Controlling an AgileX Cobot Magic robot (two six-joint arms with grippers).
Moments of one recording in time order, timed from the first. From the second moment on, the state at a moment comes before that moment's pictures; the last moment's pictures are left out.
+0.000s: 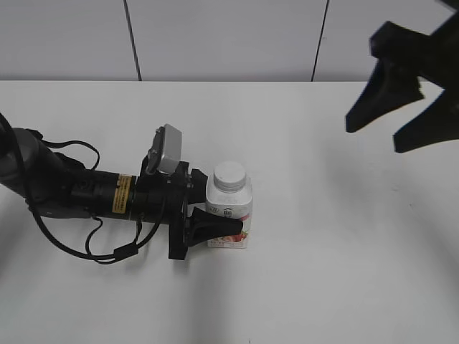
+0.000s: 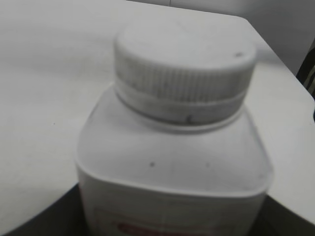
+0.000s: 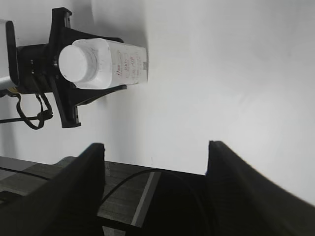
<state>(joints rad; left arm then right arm) -0.32 2.29 -0.99 1.39 -1.18 -0.49 0.30 1.41 -1.17 0.44 1.10 0.18</state>
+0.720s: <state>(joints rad) -0.32 2.29 -0.99 1.39 -1.18 -0.49 0.60 1.91 -1.62 0.29 1.18 0.43</state>
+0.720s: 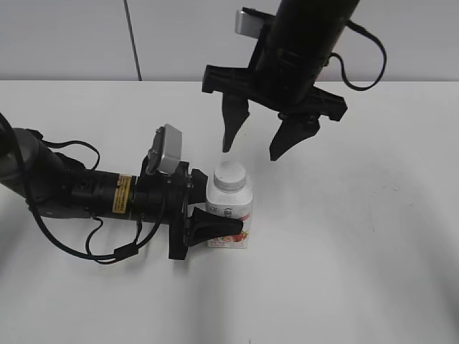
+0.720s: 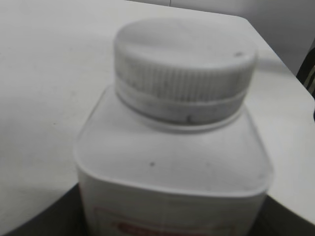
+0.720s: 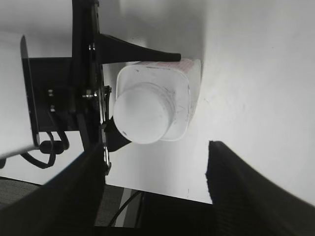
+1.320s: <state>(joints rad) -0.32 2.29 -0.99 1.39 -1.18 -0.49 0.63 2.05 -1.69 0.29 1.20 0.50</state>
